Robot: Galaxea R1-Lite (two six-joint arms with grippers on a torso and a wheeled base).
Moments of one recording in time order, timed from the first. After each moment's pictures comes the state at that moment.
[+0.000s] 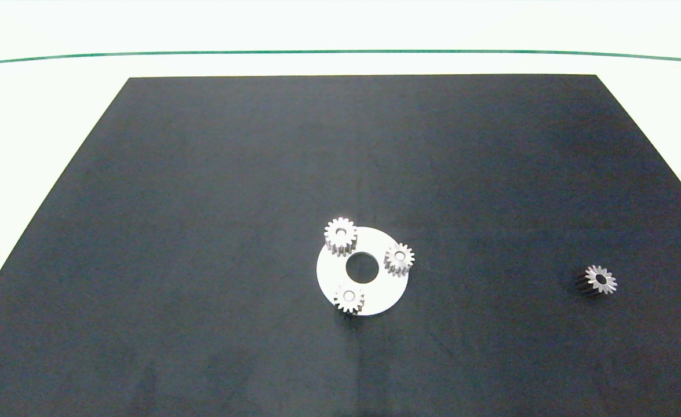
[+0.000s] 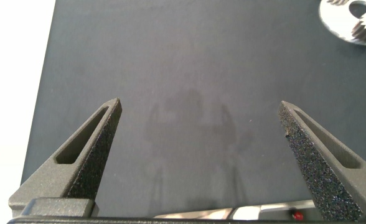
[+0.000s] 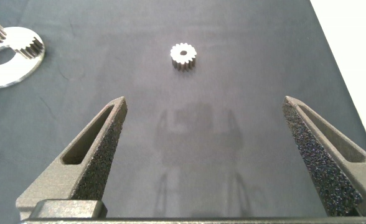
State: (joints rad) left arm -0.03 0.07 -0.37 0.34 -0.03 0.11; right arm 0.03 0.08 -0.33 0.21 -0.08 0.01
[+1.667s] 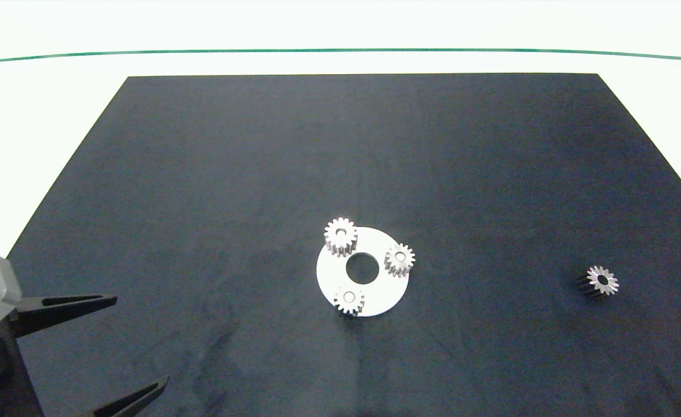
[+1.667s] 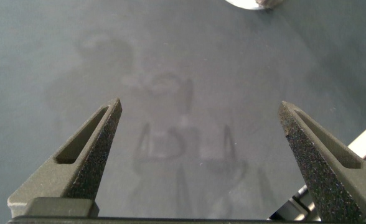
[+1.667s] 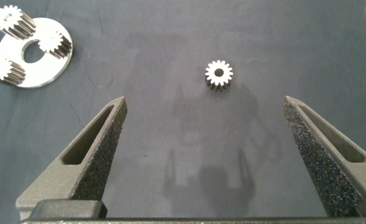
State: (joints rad) left arm -0.37 0.91 -0.59 0.11 -0.19 0.33; right arm 0.15 0.55 -0.54 0.14 -0.05 0.00
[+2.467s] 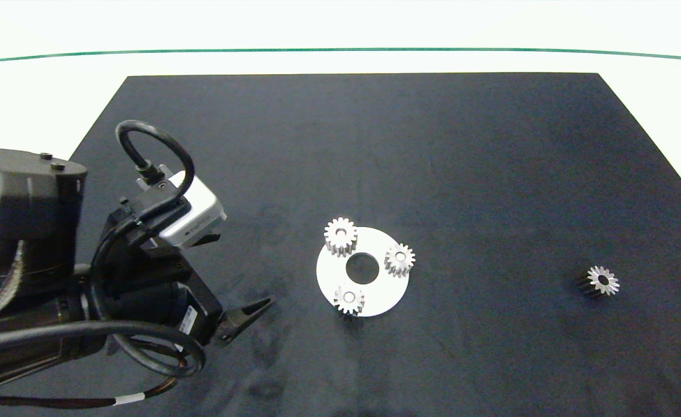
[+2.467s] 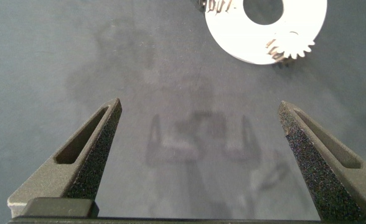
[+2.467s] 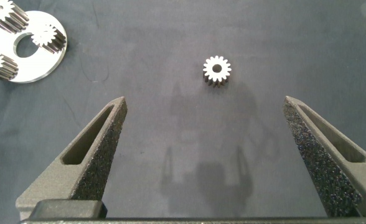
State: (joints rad) left arm -0.64 1.30 -0.81 -0.06 0.12 0.34; right arm 0.15 0.55 -0.53 0.14 -0.05 -0.01
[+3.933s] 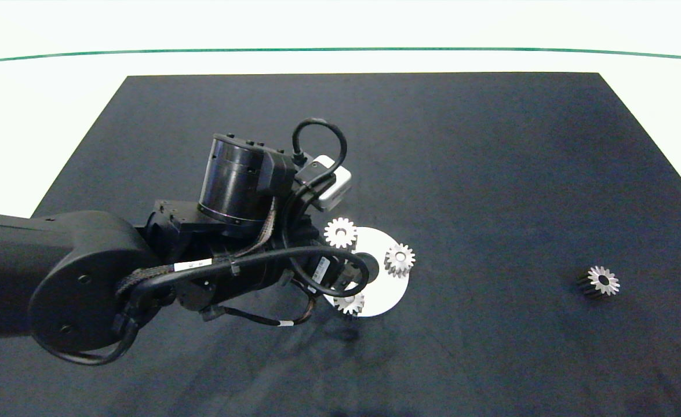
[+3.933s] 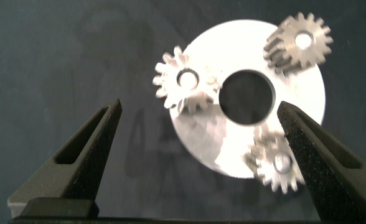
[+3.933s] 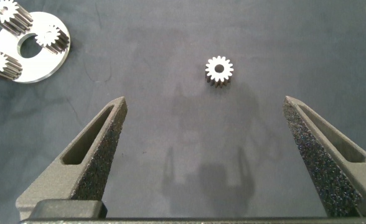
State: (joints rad) left arm -0.74 1.71 -1.10 -0.17 0.18 0.27; right arm 0.15 0.54 -0.52 0.14 -0.05 0.00
